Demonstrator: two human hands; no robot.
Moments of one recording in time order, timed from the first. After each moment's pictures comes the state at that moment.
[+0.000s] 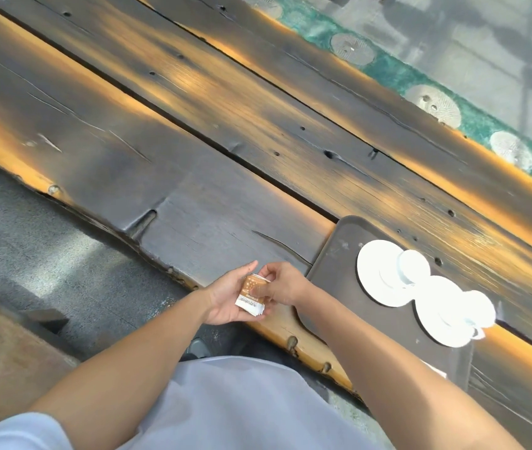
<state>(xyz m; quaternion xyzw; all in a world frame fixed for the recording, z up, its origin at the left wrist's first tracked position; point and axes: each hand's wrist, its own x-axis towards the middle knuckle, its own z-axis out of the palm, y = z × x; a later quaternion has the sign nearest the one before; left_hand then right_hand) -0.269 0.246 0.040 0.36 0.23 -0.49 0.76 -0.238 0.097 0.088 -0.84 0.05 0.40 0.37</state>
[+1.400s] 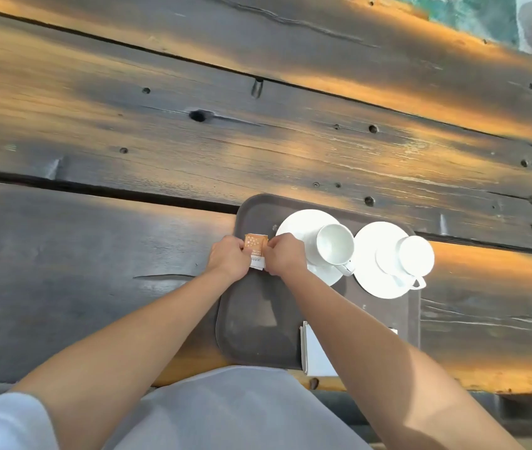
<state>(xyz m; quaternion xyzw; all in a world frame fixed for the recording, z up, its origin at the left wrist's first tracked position) -0.095 0.017 0.015 0.85 0.05 -0.39 0.34 -0.124 -0.103 0.035 -0.86 0.33 0.27 0.29</state>
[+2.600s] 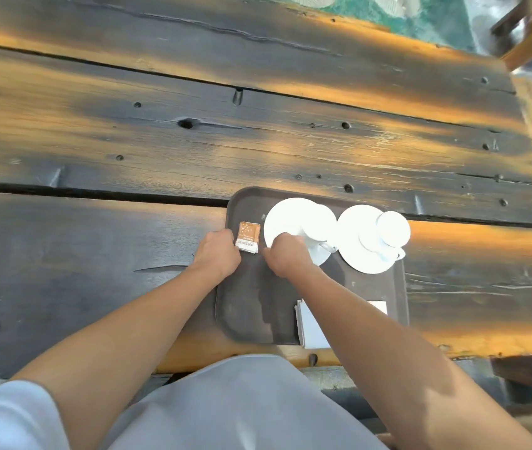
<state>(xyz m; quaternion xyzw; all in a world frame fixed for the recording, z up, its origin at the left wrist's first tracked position) -0.117 0.033 0.034 0.93 -0.10 -0.30 0.19 -0.172 -0.109 0.050 -0.90 0.28 0.26 0.20</state>
